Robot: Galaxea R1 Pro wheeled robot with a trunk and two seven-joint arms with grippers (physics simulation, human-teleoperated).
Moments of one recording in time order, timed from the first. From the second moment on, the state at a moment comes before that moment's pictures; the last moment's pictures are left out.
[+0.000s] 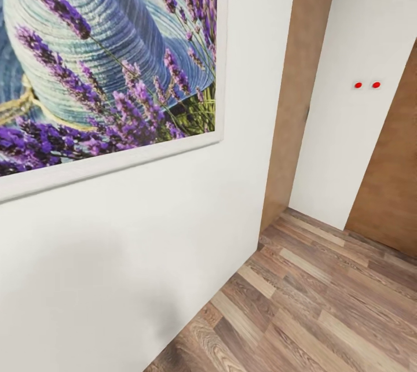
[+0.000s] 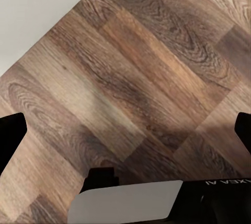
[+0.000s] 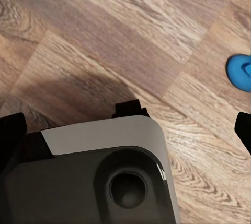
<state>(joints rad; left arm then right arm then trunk) 0.00 -0.03 0.00 -0.46 -0.03 -0.10 0.00 -0.01 -0.01 -0.21 -0.32 -0.01 -0.02 0.02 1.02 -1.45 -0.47</state>
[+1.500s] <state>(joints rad) 0.00 -0.03 0.00 -0.46 -0.03 -0.10 0.00 -0.01 -0.01 -0.21 -0.32 -0.01 -0.02 0.02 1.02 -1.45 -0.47</state>
